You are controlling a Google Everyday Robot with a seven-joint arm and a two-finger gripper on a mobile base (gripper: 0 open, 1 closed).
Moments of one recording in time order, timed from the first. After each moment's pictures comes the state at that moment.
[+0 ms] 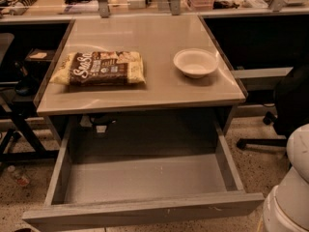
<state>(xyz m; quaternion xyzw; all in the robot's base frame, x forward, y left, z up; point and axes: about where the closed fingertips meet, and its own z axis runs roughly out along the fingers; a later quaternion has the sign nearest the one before) 0.216 -0.213 0.736 0.53 -0.83 -0.12 0.07</state>
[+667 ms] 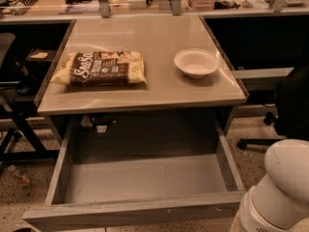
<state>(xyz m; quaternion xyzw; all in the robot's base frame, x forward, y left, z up) 0.246 -0.187 0.679 0.52 -0.84 -0.15 0.02</state>
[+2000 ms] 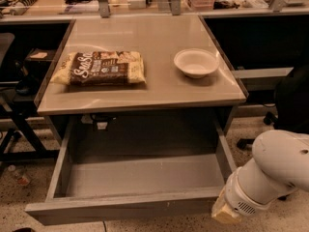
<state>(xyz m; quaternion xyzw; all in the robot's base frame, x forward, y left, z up) 0.316 -0.171 0.654 0.52 -0.84 -0.14 -0.05</state>
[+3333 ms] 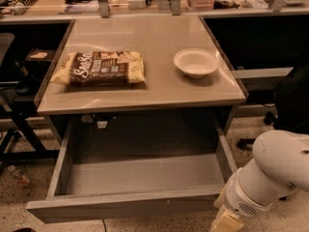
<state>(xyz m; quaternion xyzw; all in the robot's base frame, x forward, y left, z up) 0.316 -0.171 0.654 0.52 -0.84 -0.14 -0.05</state>
